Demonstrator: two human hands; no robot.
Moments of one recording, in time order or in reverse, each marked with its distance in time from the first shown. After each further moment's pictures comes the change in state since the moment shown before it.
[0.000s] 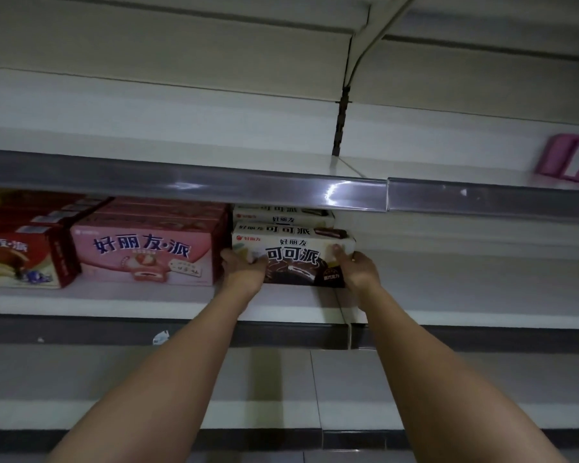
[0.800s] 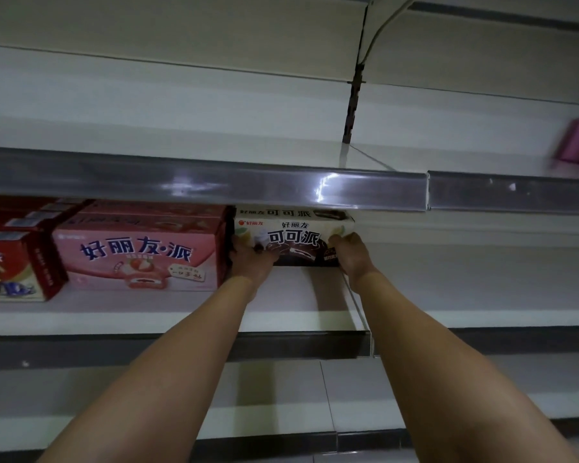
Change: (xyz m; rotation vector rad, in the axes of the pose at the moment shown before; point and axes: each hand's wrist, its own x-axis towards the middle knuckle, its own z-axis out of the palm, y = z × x) left_hand 0.047 -0.003 0.009 -0.072 -0.134 -0.057; right_hand 0.032 -0.020 0.042 0.184 0.001 0.076
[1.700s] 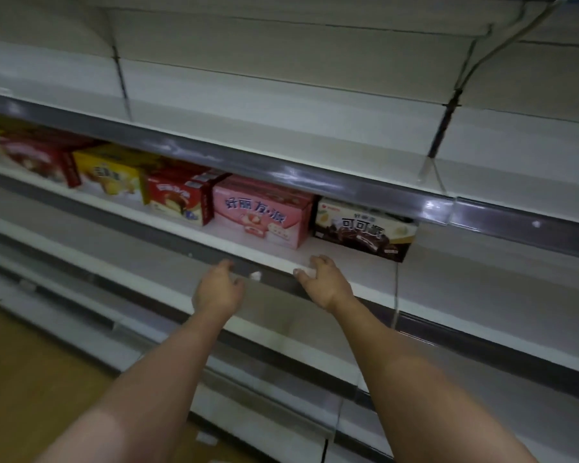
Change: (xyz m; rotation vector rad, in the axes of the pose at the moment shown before) left_hand -0.203 -0.028 -0.138 0.665 0.426 -0.094; right_hand -0.162 -0.006 0.027 -0.735 -0.632 -0.440
